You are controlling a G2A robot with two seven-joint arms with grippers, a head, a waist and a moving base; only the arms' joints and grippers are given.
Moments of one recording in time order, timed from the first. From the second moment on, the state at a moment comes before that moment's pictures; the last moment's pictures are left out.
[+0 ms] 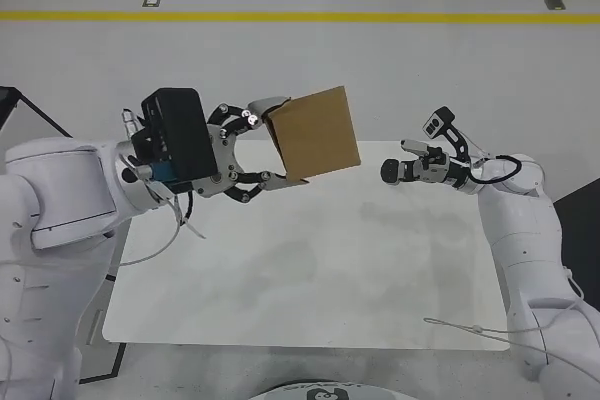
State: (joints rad) left arm 1.02 -0.97 -1.40 -2.17 0.74 -0.85 -0.47; right arm -0.83 -1.20 1.41 -0.84 0.46 -0.23 1.54
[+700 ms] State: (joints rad) left arm 1.04 -0.96 -1.36 -2.23 0.74 -0.75 -0.58; right arm -0.83 -1.20 1.41 -0.84 0.46 -0.23 1.54
